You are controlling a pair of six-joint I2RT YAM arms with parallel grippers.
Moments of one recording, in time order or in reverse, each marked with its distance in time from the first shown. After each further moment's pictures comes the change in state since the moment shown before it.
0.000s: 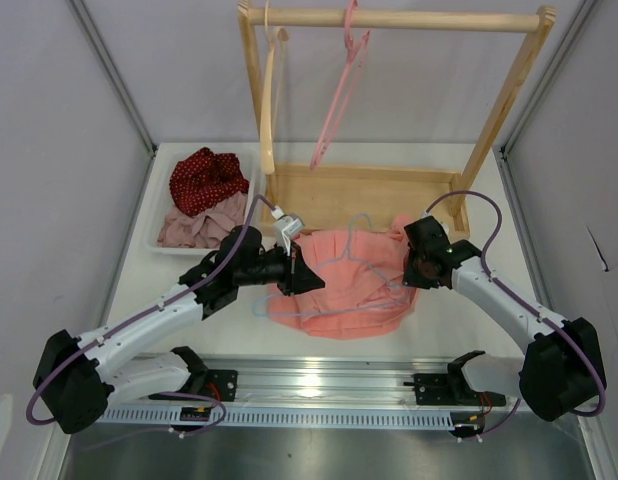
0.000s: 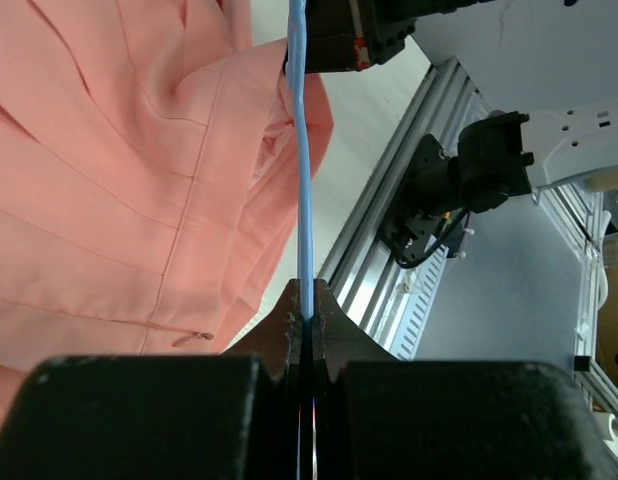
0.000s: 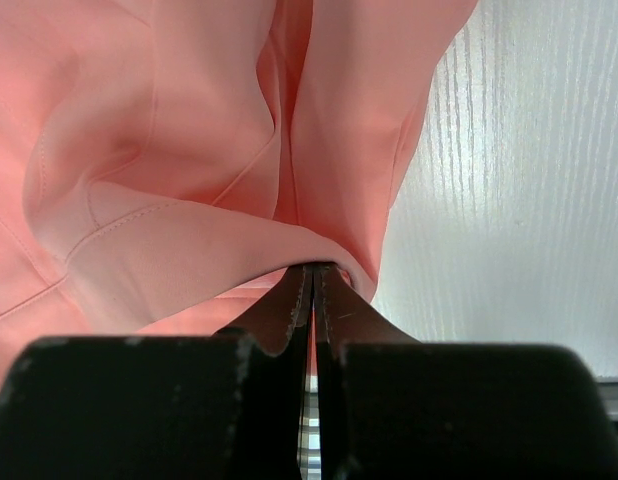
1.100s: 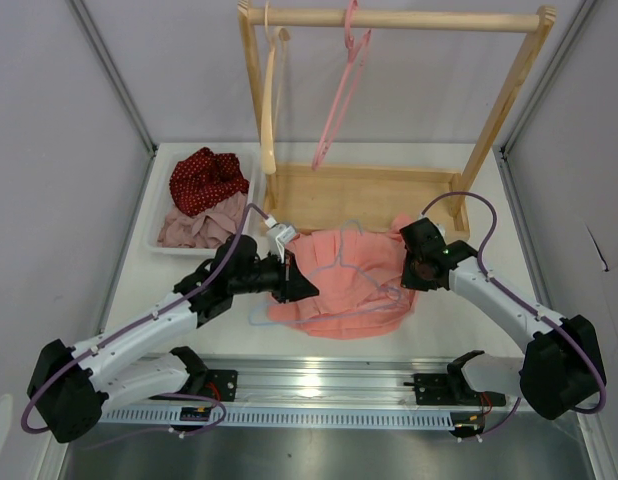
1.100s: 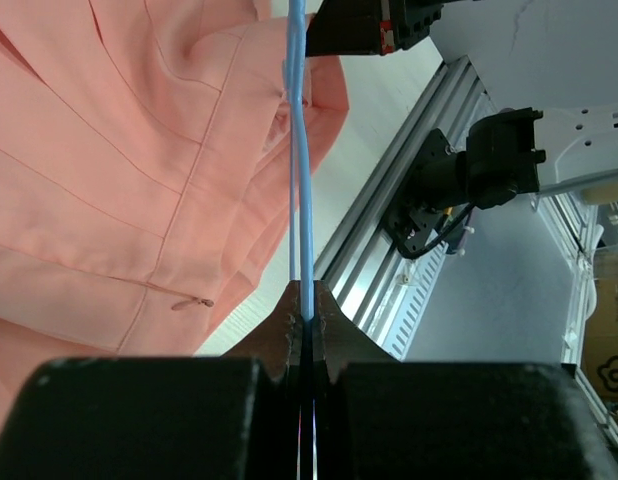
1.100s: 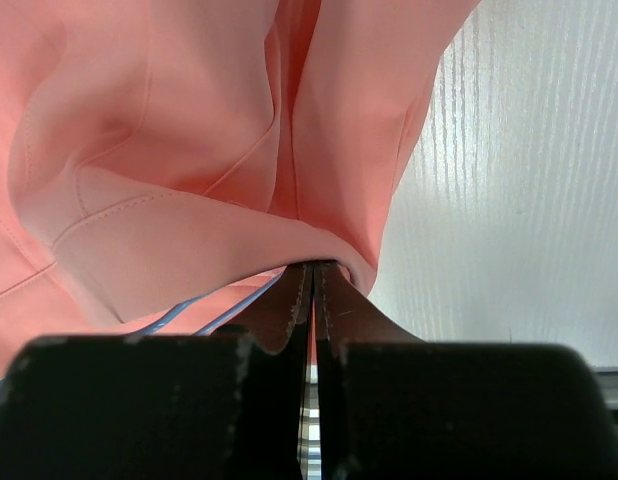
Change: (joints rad) left arm 0.000 -0.065 -0.066 -0.027 -0.037 -0.053; right arm 0.032 0.008 0.000 -0.015 0.018 0.001
